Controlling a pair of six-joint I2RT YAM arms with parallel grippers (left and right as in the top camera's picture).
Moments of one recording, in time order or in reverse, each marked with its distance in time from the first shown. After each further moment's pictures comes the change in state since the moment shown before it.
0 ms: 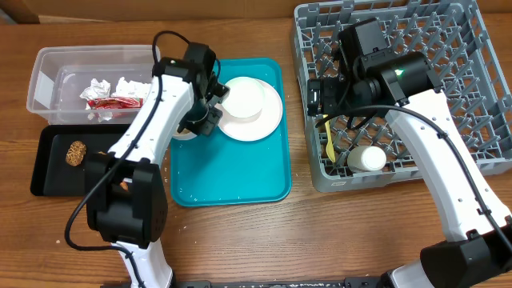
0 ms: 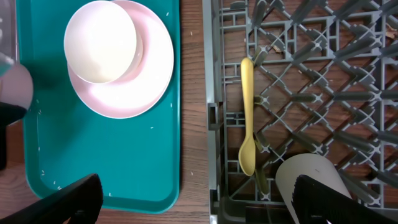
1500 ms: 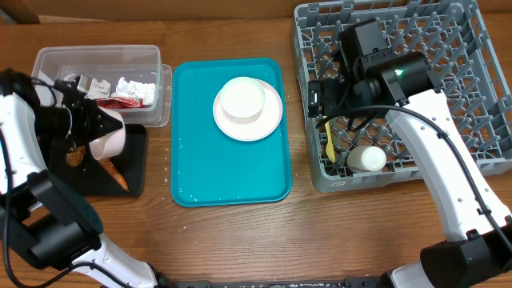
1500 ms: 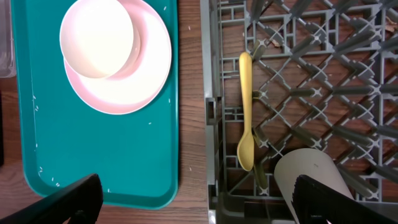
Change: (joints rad) left arm 0.786 -0.031 0.058 -0.229 0.770 0.098; right arm 0.000 0.000 0.000 -0.017 0.000 0.001
